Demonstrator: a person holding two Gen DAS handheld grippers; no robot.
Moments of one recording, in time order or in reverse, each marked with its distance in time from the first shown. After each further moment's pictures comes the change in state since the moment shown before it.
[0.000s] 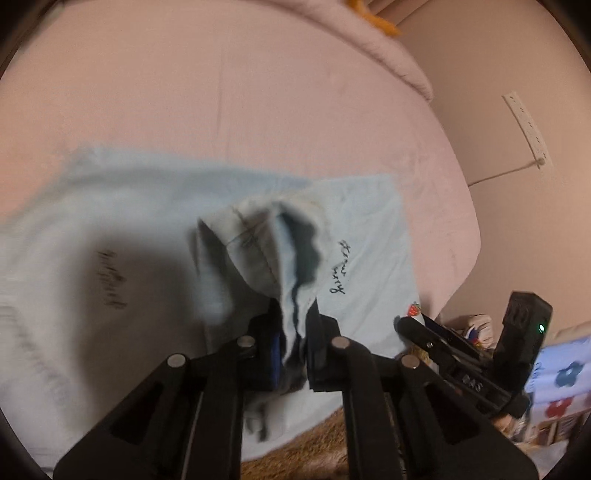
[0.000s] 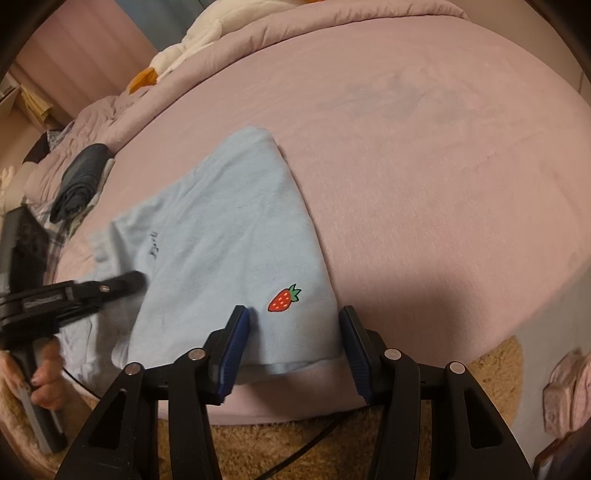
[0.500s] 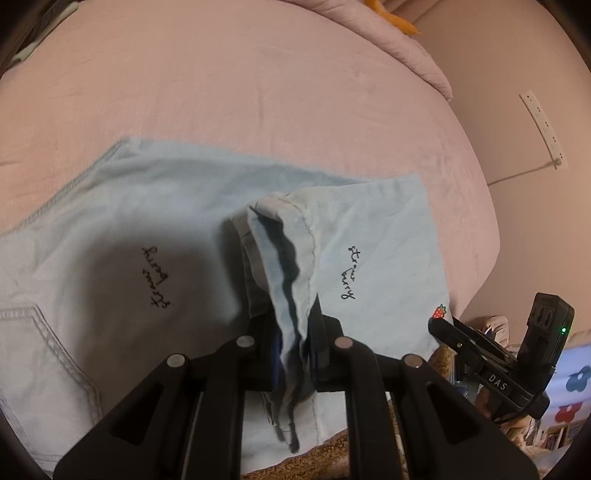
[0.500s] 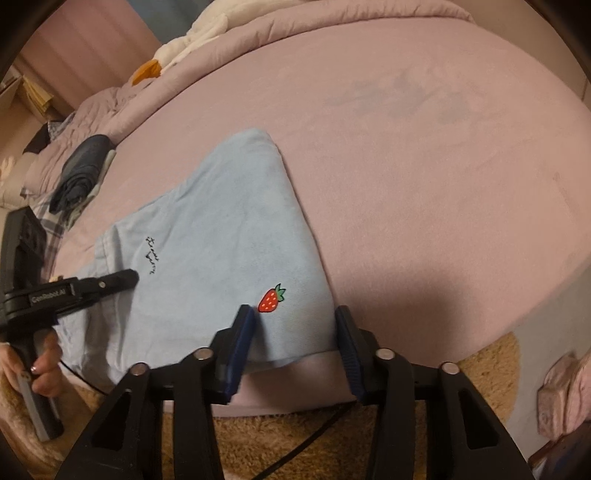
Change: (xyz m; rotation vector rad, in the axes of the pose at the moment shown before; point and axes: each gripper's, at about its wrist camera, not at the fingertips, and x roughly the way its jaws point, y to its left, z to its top) left arm 0.017 0.017 0.003 -0.021 0.025 0.071; right arm 0.001 0.008 -0.001 -0.025 0.014 -0.022
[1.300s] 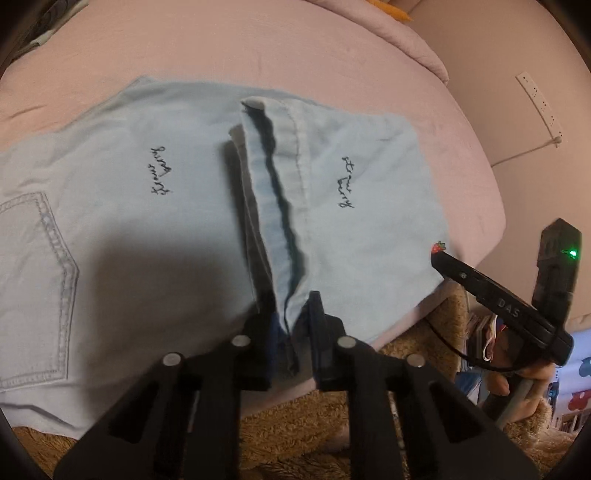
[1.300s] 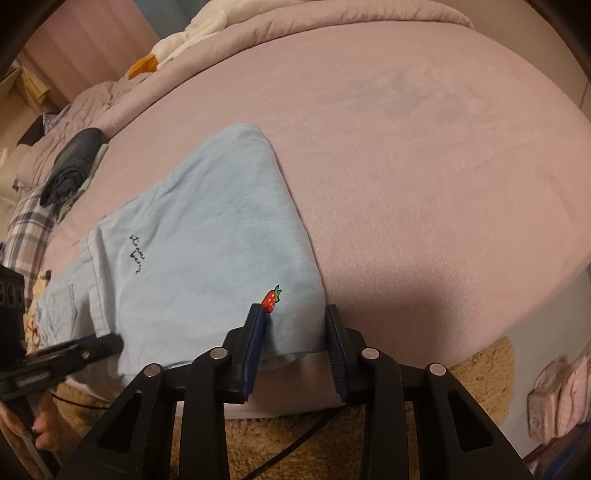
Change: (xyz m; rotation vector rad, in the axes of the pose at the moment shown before) left arm -0.012 0.004 -0.068 0.024 -0.006 0.030; right arm 0.001 0.002 -0.003 -0.032 -0.001 -0.035
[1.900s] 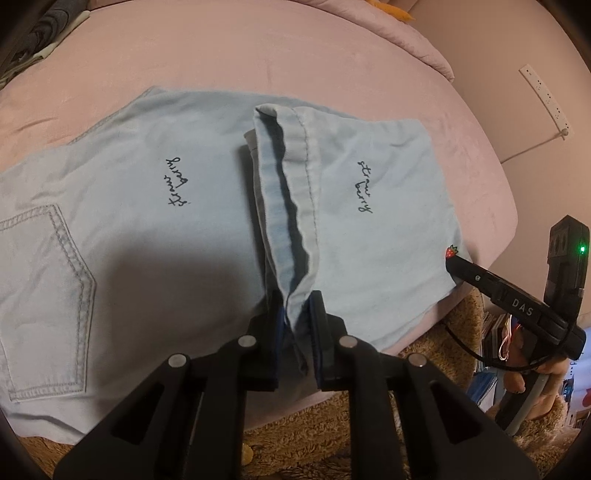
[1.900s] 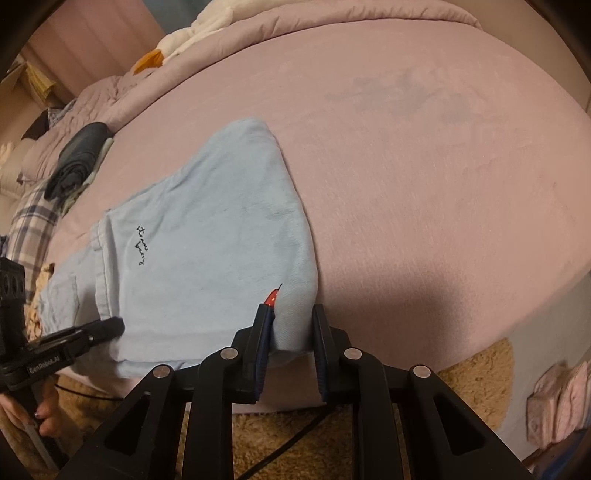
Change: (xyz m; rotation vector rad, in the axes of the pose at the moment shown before) left arm 0.005 0.010 0.005 0.030 -0.014 0.063; right arm 0.006 -0.008 0.000 0.003 0.019 0.014
